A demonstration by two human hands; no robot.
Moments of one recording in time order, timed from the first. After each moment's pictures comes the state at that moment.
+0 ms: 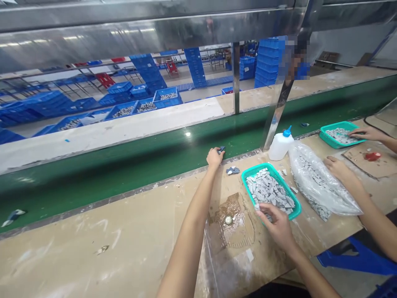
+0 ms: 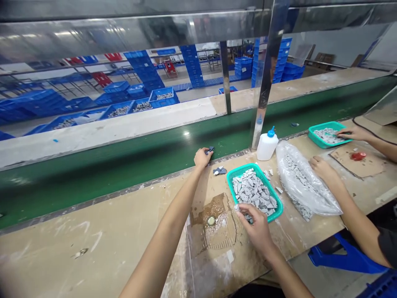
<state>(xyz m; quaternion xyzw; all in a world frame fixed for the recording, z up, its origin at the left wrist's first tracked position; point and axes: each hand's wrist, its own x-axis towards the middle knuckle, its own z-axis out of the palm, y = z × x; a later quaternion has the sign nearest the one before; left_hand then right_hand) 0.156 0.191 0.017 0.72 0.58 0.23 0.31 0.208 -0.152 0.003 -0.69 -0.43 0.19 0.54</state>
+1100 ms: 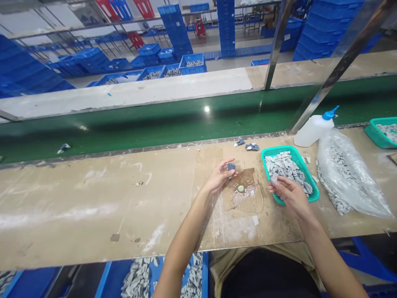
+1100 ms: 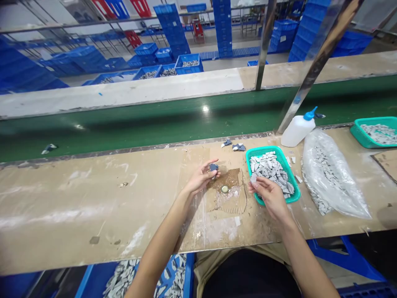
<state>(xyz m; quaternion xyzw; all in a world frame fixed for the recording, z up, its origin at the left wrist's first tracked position) 0.002 0.019 0.011 0.42 0.37 0.30 0.77 0.228 -0.135 0.024 -0.60 -0.27 0.46 0.59</state>
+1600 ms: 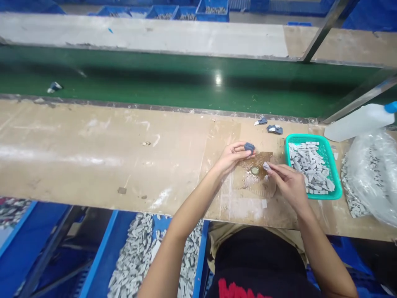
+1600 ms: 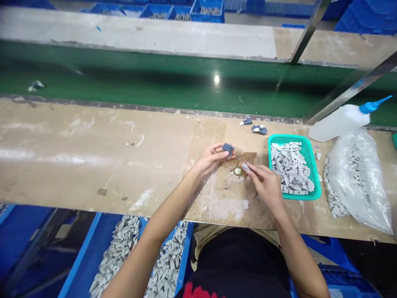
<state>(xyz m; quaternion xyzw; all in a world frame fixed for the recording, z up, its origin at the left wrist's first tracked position) -0.002 0.004 0.013 0.29 0.30 0.38 0.82 0.188 -0.115 0.025 -0.65 -0.59 0.26 0.41</state>
